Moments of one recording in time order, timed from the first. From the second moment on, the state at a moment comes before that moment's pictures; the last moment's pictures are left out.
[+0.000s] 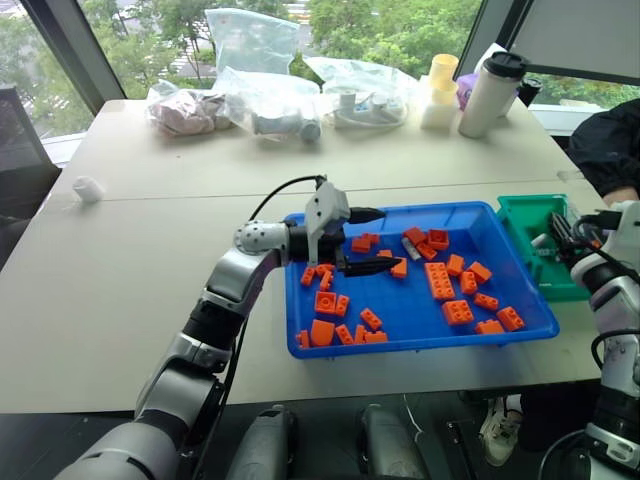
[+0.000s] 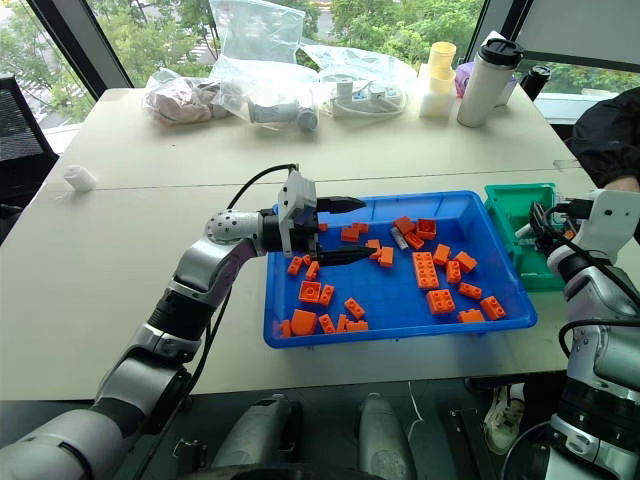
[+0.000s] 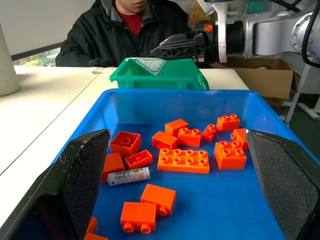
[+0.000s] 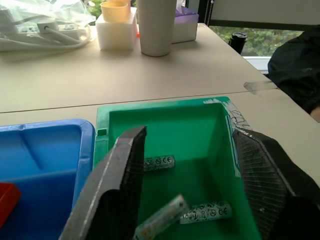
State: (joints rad) left arm -0.71 0.19 -0.24 0.19 -0.30 0.22 -1.04; right arm -0.22 -0.54 -0.59 -0.12 0.35 0.56 0.25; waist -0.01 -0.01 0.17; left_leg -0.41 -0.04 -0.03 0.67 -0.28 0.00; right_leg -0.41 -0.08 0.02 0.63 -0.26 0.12
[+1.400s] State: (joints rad) left arm -0.55 0.40 -0.24 -0.09 -0.29 0.37 -0.99; right arm -0.42 -0.53 -0.02 -0.08 0.42 0.86 0.42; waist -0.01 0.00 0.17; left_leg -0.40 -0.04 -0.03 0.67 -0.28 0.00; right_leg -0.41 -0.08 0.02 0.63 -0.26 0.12
